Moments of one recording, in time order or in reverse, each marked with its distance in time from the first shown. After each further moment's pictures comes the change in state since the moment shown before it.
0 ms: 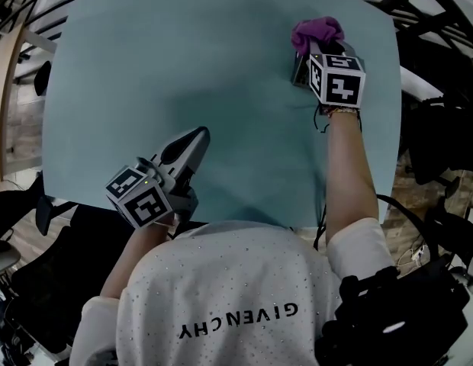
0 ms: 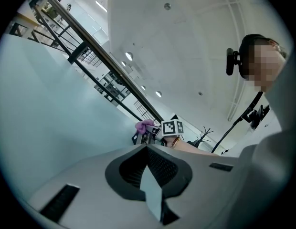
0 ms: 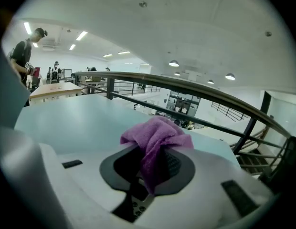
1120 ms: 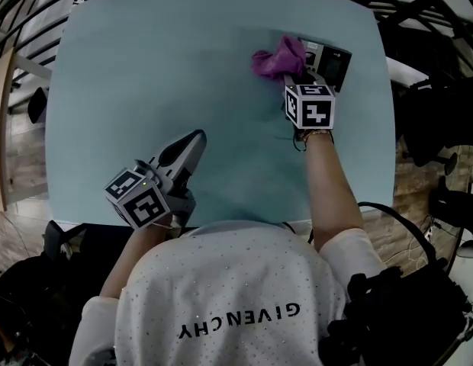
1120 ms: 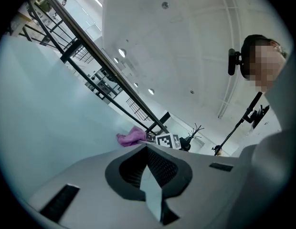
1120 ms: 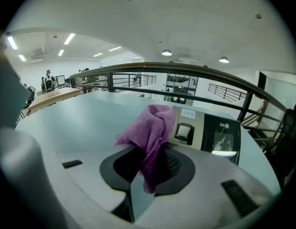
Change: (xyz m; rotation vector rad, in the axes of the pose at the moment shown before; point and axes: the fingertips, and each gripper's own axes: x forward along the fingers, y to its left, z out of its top) left arm -0.023 0.016 0.019 0.030 0.044 -0.099; right arm -0.018 0.071 -0.069 0.146 0.103 0.013
